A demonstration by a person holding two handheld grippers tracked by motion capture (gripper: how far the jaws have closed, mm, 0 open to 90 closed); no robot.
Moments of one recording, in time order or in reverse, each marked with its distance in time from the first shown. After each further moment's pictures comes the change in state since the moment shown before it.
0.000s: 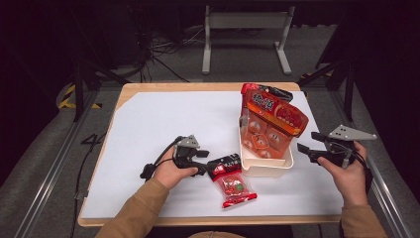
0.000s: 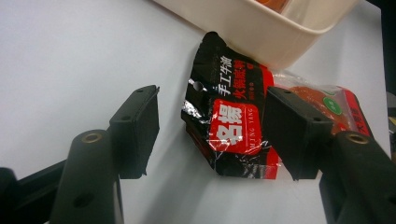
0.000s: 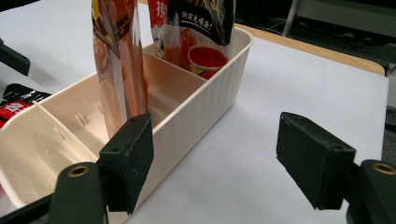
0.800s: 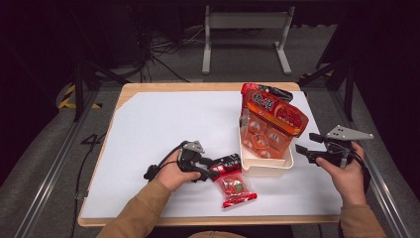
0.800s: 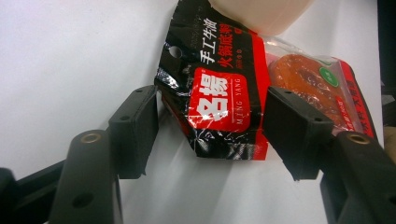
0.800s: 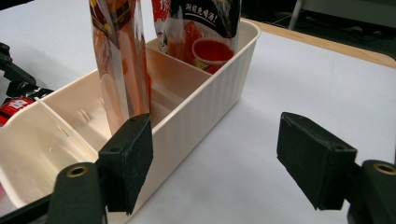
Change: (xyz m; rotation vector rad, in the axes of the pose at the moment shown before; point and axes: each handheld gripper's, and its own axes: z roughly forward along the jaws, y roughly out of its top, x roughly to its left) left arm -0.002 -0.006 0.013 0.093 -0.073 -0.013; right arm 0.000 -0.002 0.005 0.015 0.016 0.011
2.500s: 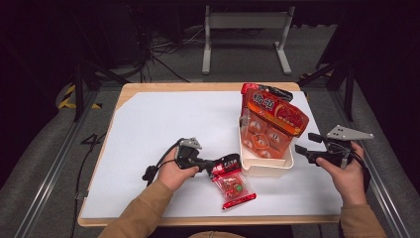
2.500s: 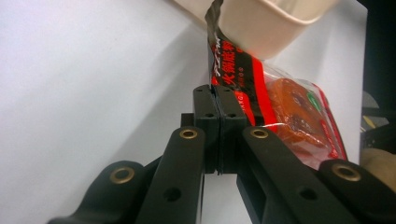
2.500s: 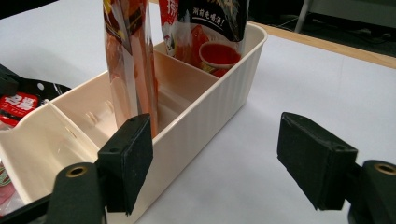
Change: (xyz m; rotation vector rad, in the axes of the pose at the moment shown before) left arm -0.009 0.010 -0.020 -0.041 0.032 -0.055; right arm 0.000 0.000 0.000 -0.012 0.025 0.003
